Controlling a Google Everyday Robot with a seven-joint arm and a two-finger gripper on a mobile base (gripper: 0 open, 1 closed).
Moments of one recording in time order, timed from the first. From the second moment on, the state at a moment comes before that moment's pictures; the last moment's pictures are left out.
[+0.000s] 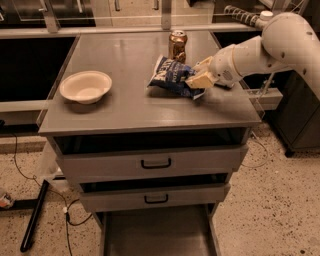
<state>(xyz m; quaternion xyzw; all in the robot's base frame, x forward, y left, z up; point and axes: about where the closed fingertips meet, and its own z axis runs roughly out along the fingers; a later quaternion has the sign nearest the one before) 0.698 -0.122 0.869 -0.54 0.71 0.14 0.43</state>
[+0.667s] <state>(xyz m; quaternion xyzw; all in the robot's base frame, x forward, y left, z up) 0.698 -0.122 0.870 -0.54 0.71 0.14 0.43</state>
